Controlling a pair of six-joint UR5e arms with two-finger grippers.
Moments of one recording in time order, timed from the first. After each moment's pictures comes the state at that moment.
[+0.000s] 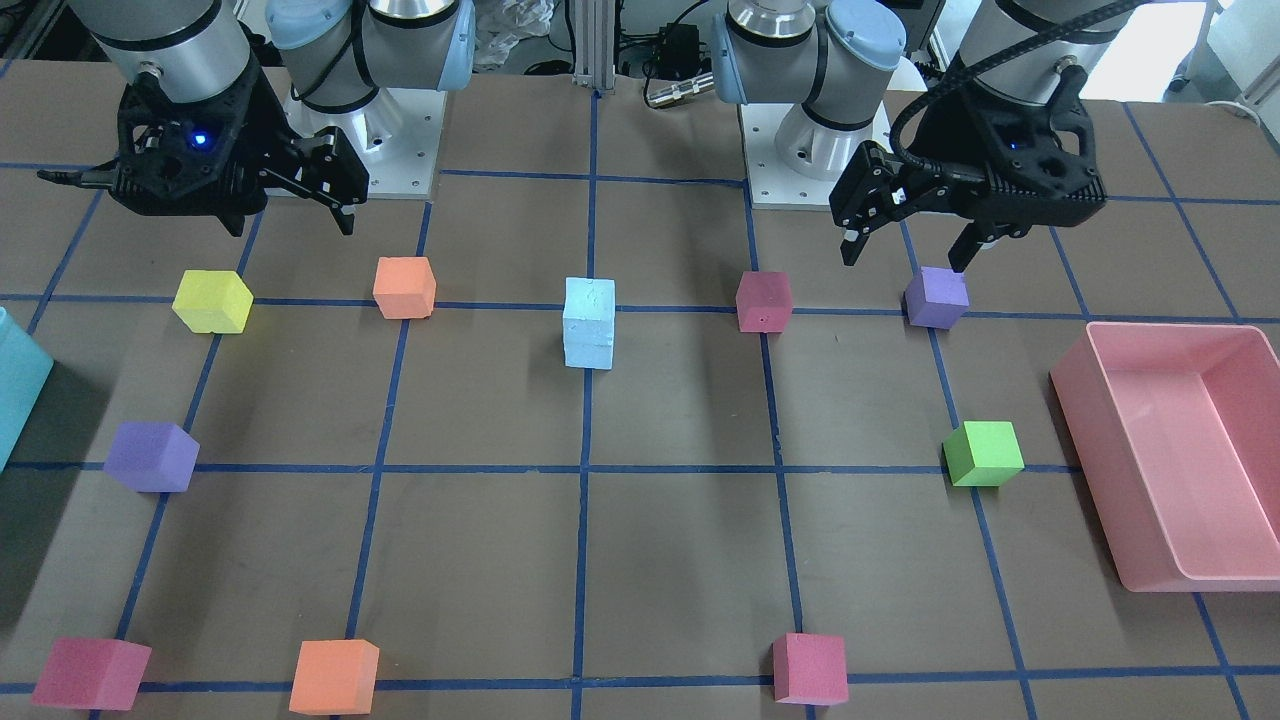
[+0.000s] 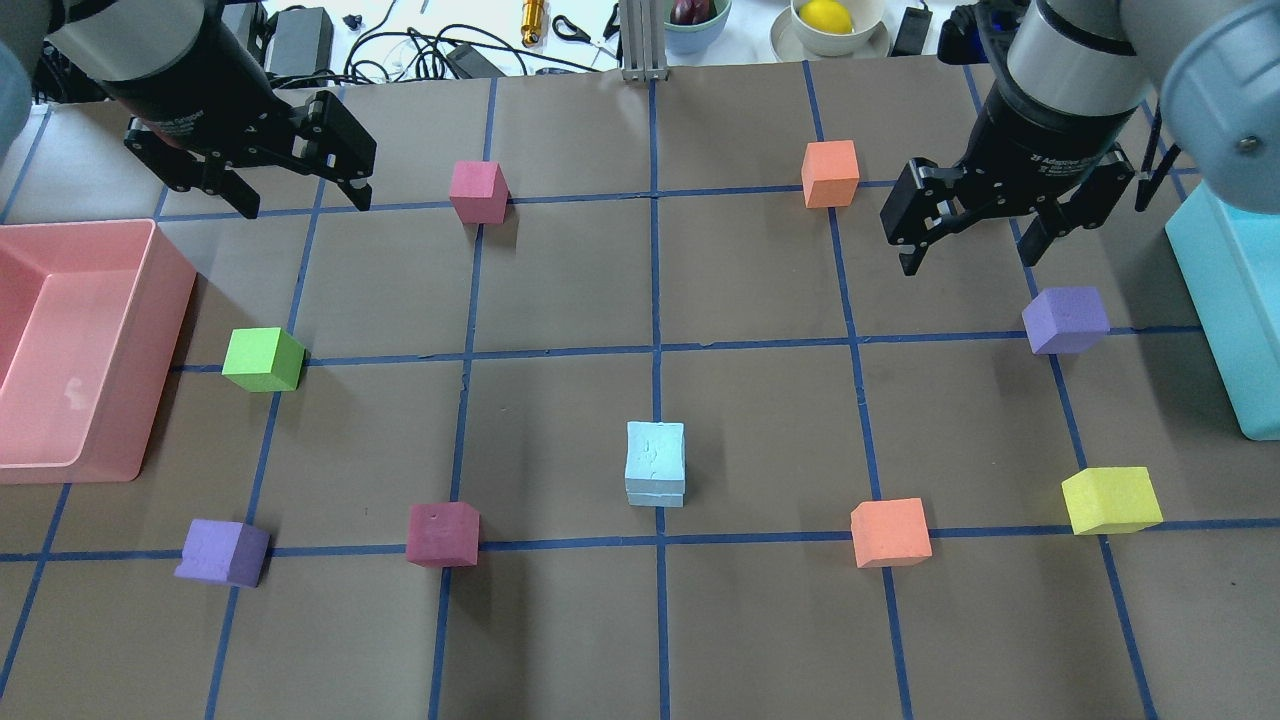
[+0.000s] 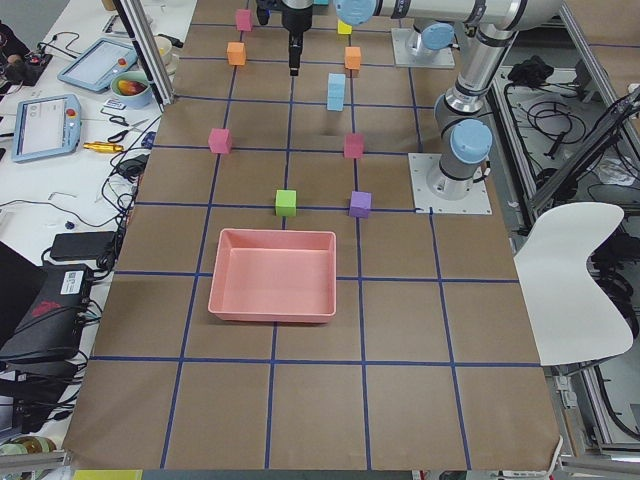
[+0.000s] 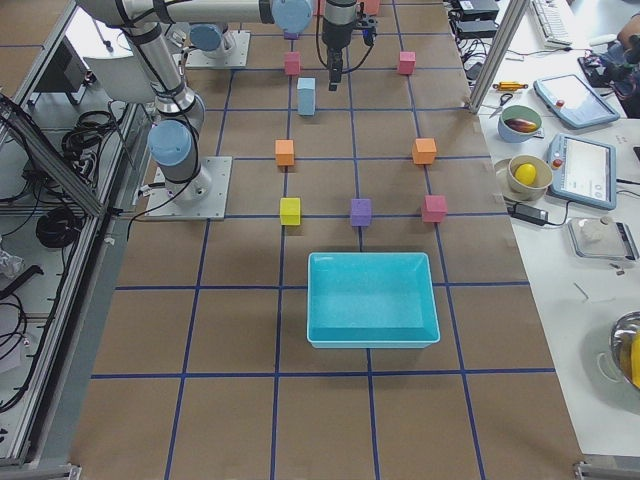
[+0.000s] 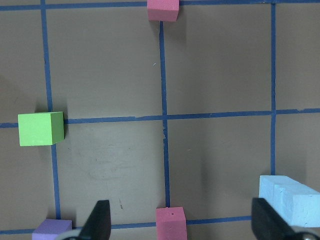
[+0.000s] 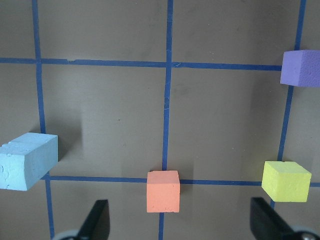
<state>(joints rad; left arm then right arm) -1.51 -1.56 -1.51 -1.57 1.52 0.07 1.55 -1.61 1.60 -1.49 -1.57 -0.04</state>
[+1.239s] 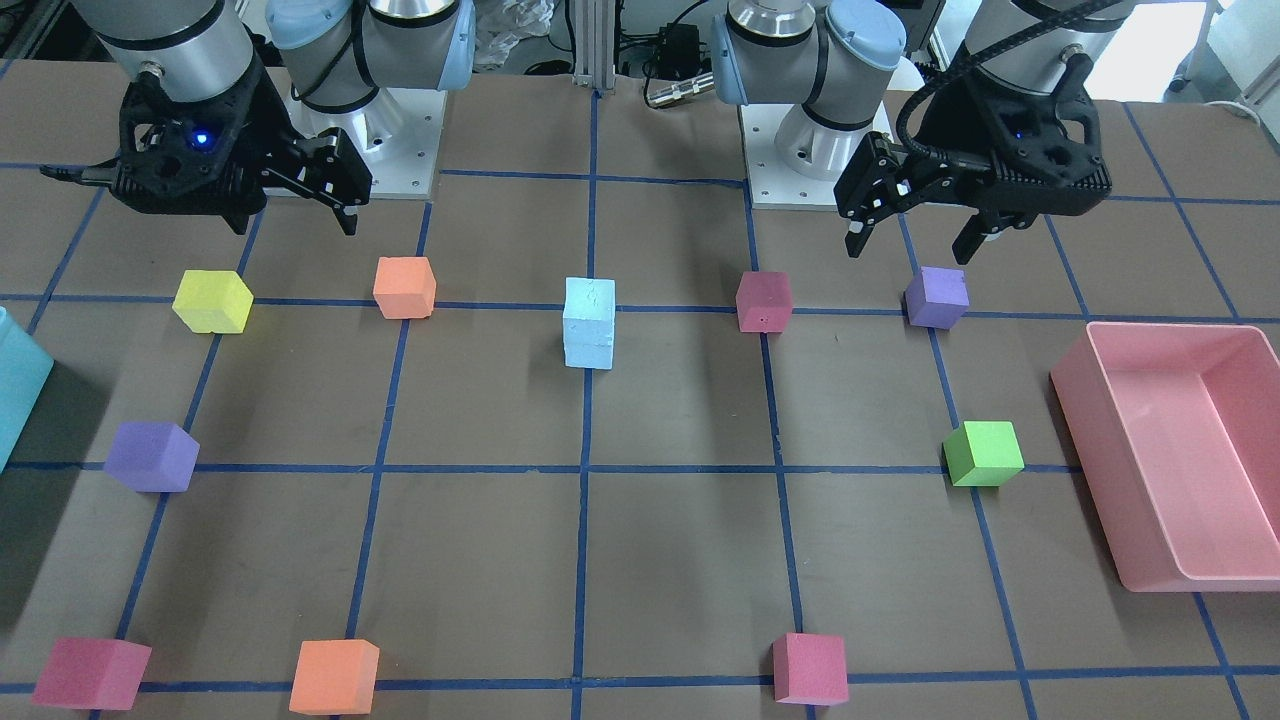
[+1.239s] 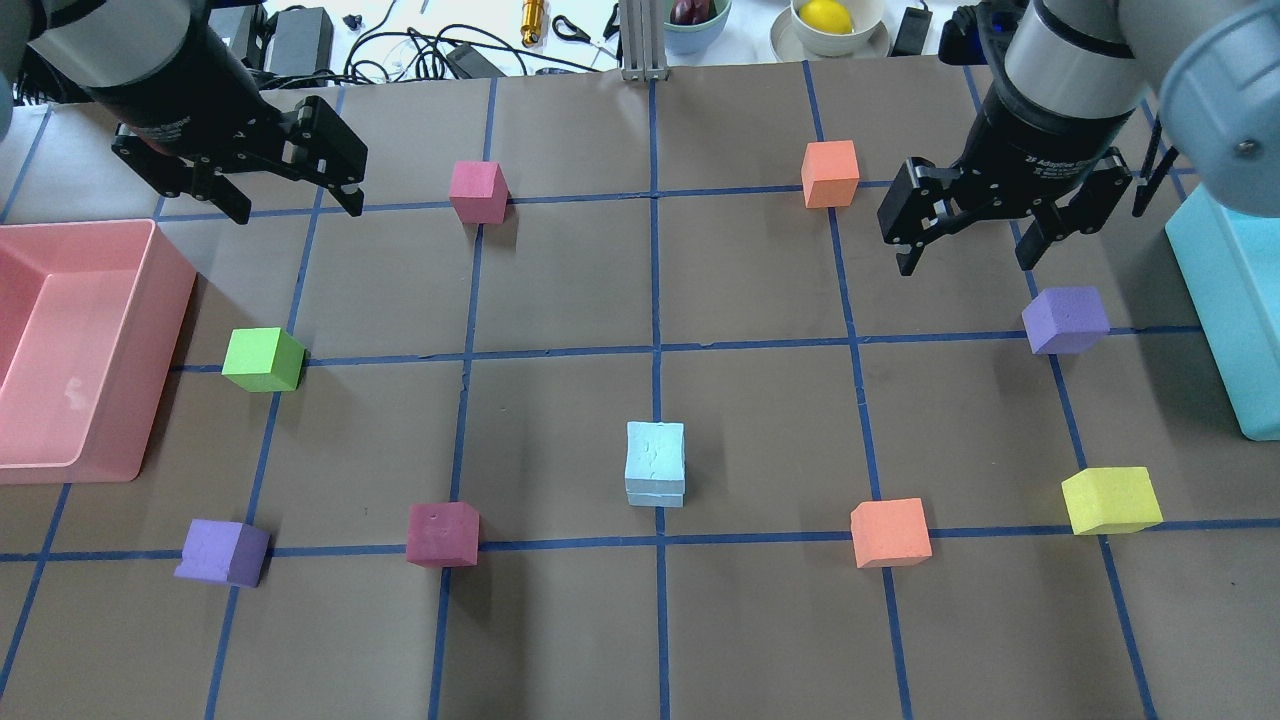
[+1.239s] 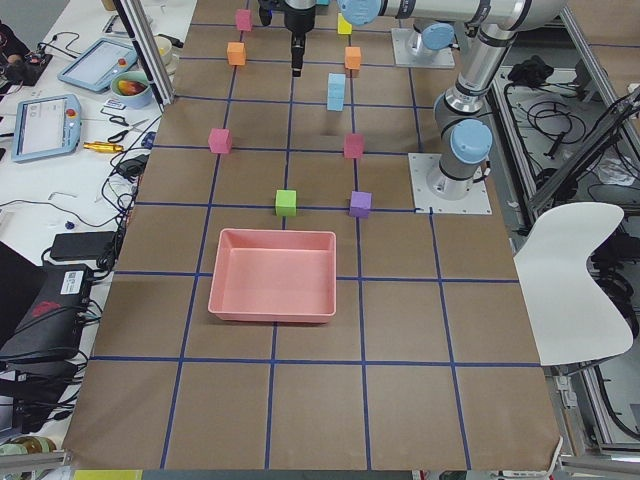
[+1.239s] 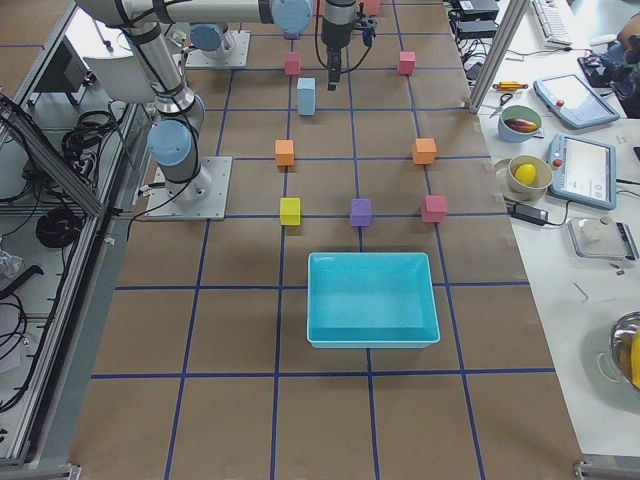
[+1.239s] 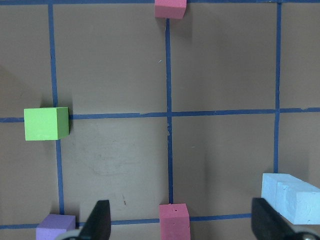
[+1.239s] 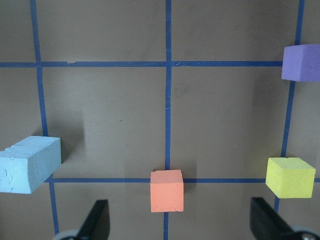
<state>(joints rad) -1.51 -1.54 -1.52 -1.57 1.52 0.07 1.55 -1.61 1.60 -1.49 -1.57 -0.03</state>
